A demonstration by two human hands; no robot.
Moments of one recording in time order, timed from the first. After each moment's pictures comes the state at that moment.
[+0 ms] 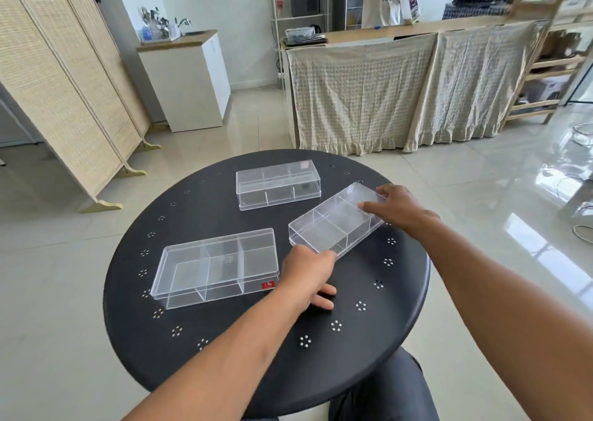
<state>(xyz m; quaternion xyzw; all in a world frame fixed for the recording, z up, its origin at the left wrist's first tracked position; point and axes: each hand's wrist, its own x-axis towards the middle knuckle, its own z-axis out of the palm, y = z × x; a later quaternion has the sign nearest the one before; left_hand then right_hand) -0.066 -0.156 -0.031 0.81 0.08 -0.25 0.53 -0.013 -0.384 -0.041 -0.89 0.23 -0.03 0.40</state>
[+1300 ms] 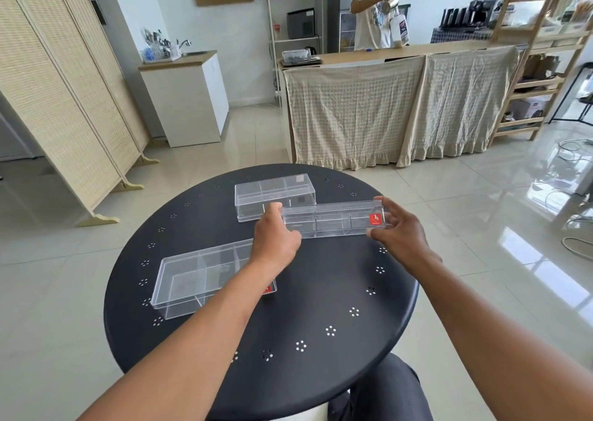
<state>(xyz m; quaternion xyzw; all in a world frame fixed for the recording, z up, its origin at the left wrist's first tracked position) 0.001 -0.132 -0.024 0.91 -0.08 0.02 0.41 -0.067 -0.372 -0.059 -0.79 0.19 -0.17 0.56</state>
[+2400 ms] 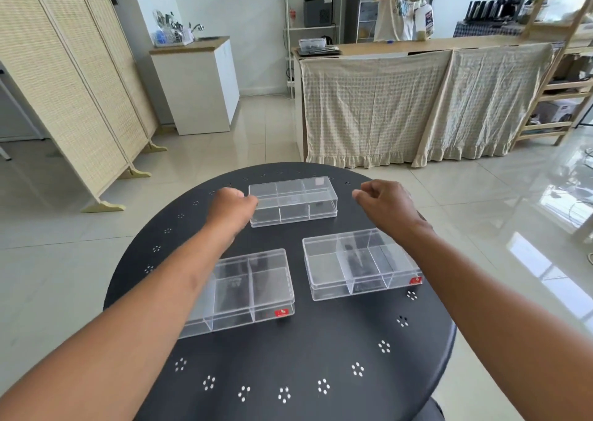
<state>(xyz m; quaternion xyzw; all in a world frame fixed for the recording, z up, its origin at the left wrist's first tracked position) 0.131 -0.051 -0.010 0.88 0.05 0.02 0.46 0.027 -0.323 0.003 -0.88 0.16 -0.14 0.42</state>
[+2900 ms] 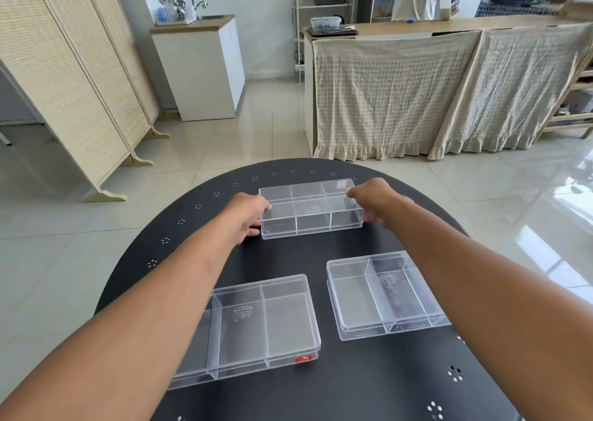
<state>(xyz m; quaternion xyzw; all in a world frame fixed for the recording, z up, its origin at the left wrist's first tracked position) 0.205 -0.060 -0.037 0.80 0.13 -0.16 0.56 0.167 -0.306 -0.035 -0.80 0.30 0.01 0.52</state>
